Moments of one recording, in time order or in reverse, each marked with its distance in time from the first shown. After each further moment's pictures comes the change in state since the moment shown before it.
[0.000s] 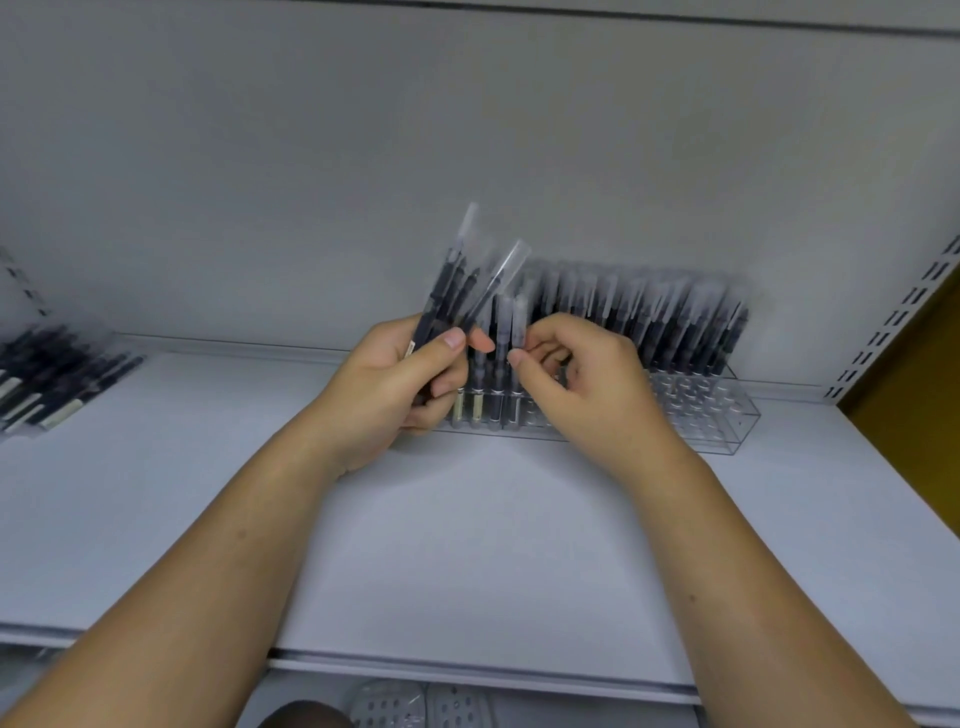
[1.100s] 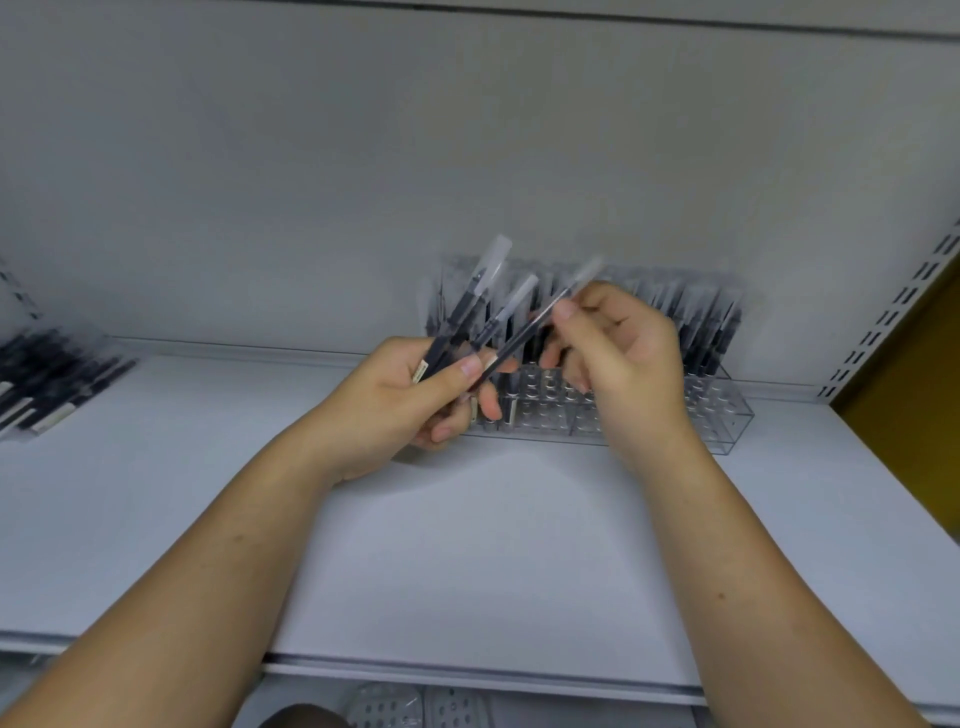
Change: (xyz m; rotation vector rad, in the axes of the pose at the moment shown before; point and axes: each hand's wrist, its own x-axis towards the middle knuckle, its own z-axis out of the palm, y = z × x) left_hand -0.001 -0.008 0.002 0.133 -0.090 -0.016; right_hand 0.004 -0.020 -0.014 0.602 0.173 0.157
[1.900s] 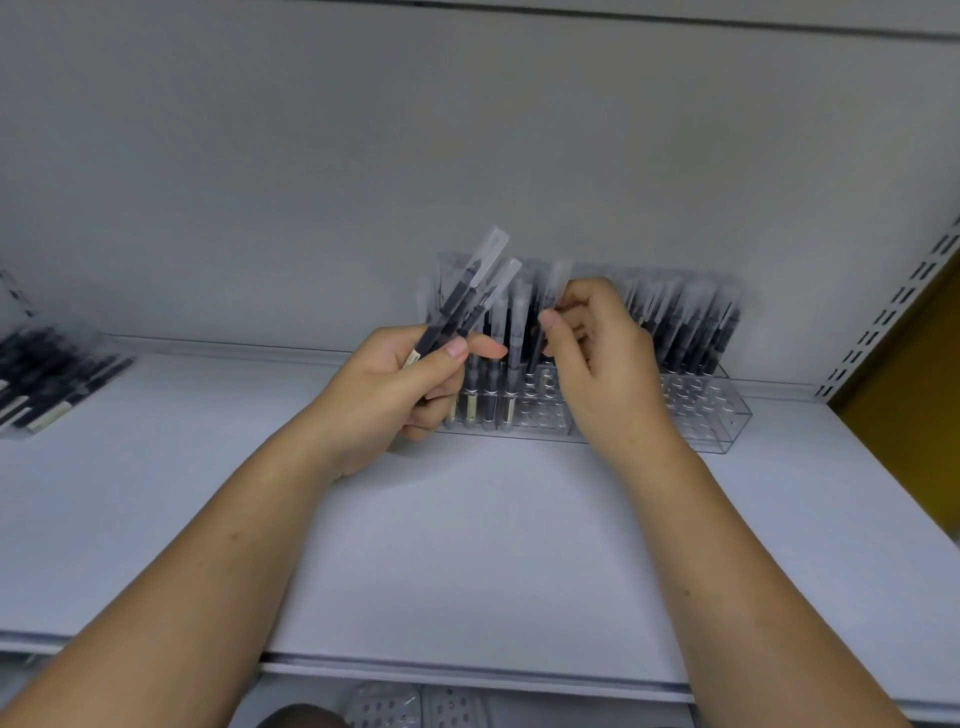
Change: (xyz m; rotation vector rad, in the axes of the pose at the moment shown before) left_hand 0.001 0.005 -0.001 -0.100 0.056 -0.037; right_hand 0.009 0.029 -0.007 -0.594 0.032 -0.181
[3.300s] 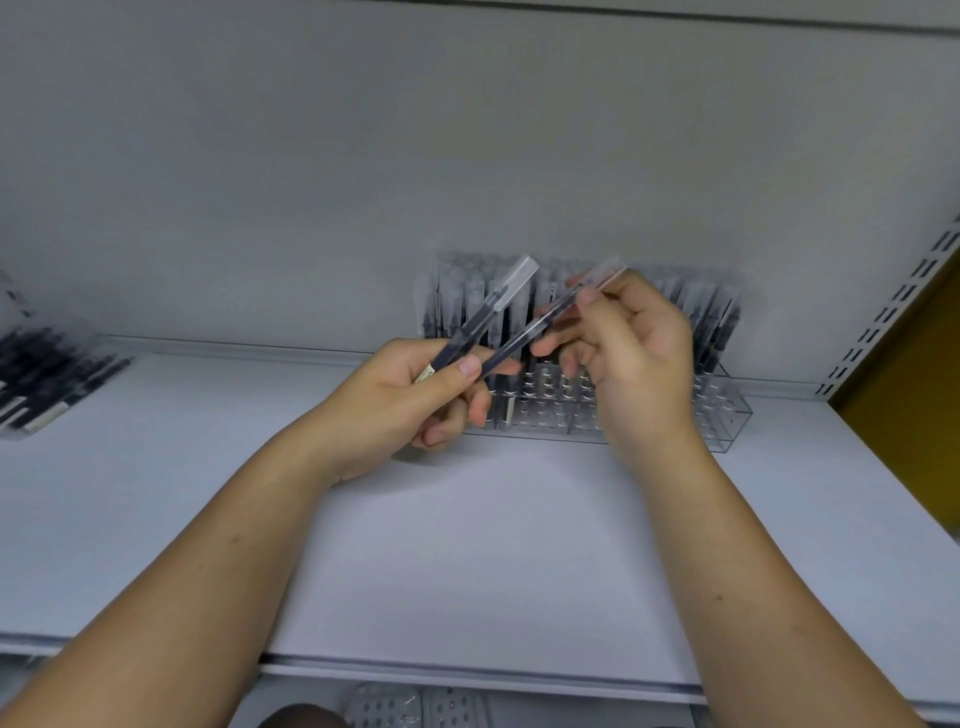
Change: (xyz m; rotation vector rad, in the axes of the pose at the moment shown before) left_hand -0.001 -0.007 0.002 0.057 -0.092 0.007; right_hand 0.000 -0.028 -0.010 0.703 0.057 0.190
